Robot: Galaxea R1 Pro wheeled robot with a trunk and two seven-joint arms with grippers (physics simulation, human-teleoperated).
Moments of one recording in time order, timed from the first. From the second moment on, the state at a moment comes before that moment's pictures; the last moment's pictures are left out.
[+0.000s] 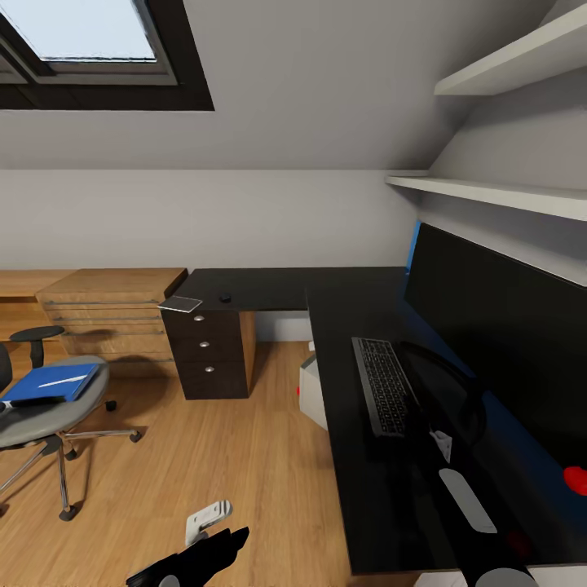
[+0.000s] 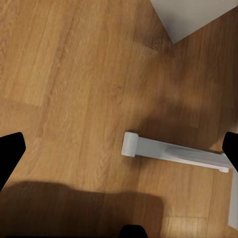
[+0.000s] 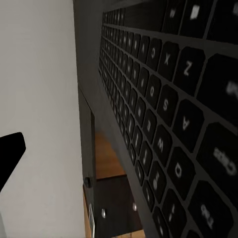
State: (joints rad) left arm 0.00 -0.07 -0.09 -1.37 0.55 0.63 0.19; right arm -0.45 -0.04 -0.13 -0.86 -1.49 0.06 0.11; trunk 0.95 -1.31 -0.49
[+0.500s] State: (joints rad) left arm 0.00 -0.07 -0.09 -1.37 0.55 0.63 0.19; right arm -0.45 -0.04 -0.13 -0.86 -1.49 0.06 0.11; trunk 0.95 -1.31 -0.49
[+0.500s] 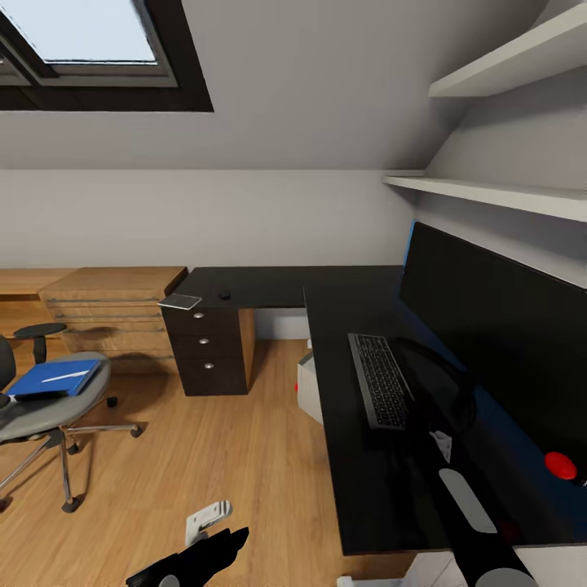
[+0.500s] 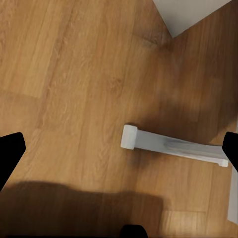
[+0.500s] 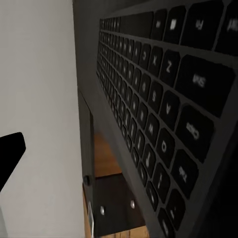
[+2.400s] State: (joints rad) left arm 0.00 -0.07 -0.10 -1.36 0.54 0.63 0.19; right arm -0.45 -0.03 -0.12 -0.82 -1.44 0.06 0.11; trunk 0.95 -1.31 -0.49
